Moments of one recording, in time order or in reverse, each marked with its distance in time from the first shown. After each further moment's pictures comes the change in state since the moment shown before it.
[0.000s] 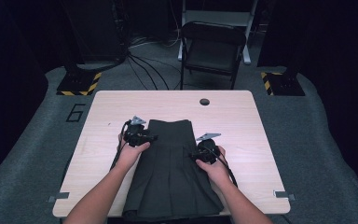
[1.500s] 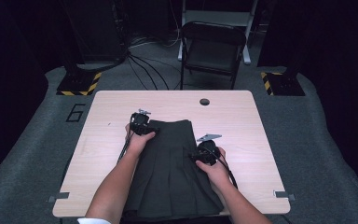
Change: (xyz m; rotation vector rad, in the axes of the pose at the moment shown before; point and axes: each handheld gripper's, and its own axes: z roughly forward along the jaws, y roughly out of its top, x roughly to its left) left arm 0.034 0.016 0.064 0.088 0.110 -0.092; right arm 0.002 -0.004 -0.001 -0.023 -0.002 0.012
